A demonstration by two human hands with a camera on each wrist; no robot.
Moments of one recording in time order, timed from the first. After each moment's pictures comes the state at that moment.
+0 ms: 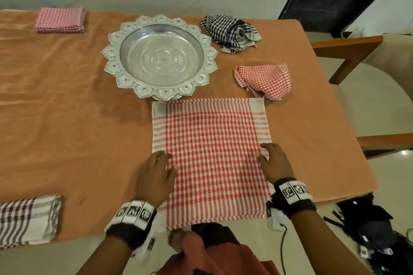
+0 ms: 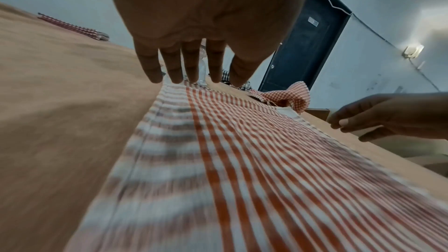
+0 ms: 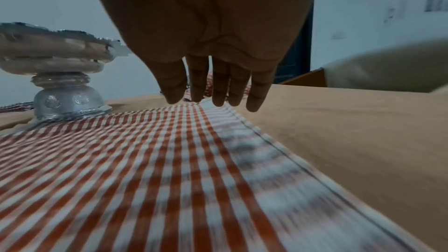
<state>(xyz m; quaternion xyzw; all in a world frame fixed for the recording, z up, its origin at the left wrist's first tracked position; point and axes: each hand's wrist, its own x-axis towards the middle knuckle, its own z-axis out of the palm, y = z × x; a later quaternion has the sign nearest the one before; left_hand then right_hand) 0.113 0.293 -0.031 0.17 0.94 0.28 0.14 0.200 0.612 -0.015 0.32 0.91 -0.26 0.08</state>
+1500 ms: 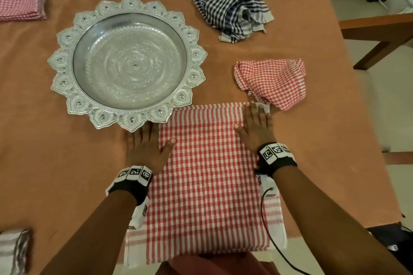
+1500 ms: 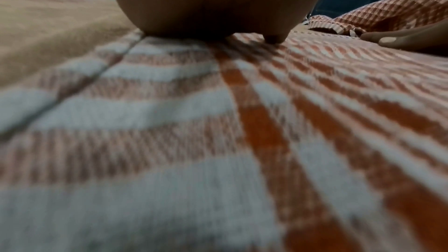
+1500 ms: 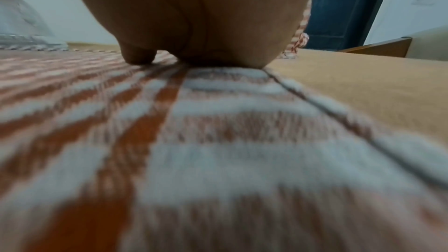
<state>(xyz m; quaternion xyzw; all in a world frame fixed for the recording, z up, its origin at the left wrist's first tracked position) -0.017 0.373 -0.076 0.12 0.96 0.06 0.23 0.045 0.681 -0.072 0.17 0.94 -0.14 0.24</state>
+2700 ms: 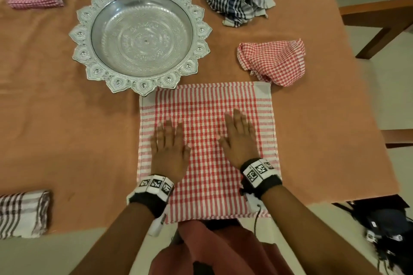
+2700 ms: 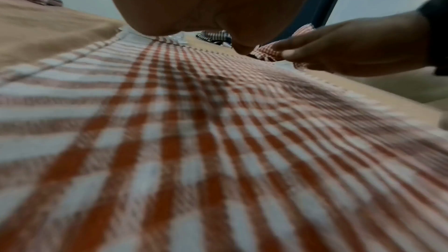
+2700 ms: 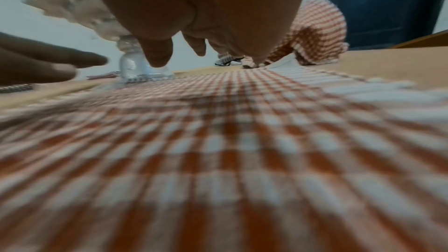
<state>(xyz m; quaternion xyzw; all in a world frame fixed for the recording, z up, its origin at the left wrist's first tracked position) 0.086 0.379 -0.057 0.17 0.96 0.11 0.18 0.126 0.580 -0.043 0.14 0.95 -0.22 0.16</state>
